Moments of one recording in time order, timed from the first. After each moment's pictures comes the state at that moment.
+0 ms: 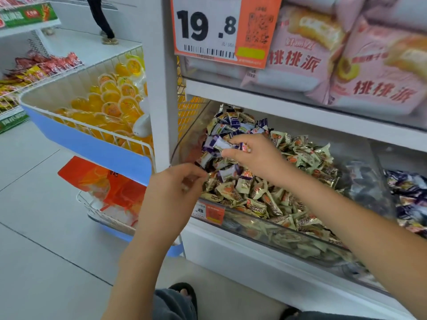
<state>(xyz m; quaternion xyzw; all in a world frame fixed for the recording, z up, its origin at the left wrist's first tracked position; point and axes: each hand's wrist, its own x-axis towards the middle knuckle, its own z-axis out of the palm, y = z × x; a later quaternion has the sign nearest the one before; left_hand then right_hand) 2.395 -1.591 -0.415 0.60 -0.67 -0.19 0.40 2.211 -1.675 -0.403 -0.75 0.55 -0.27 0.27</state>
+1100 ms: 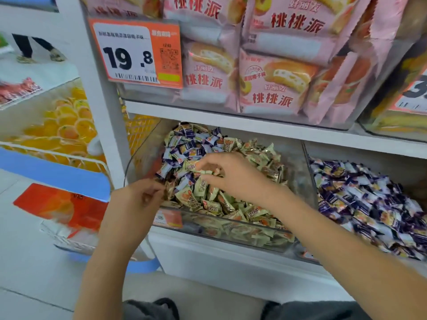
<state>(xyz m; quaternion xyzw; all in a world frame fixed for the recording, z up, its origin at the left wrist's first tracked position) 2.377 -1.583 -0.411 0.61 -0.69 -0.17 0.35 2.164 -1.617 -0.384 -0.81 0.51 -0.22 0.18</state>
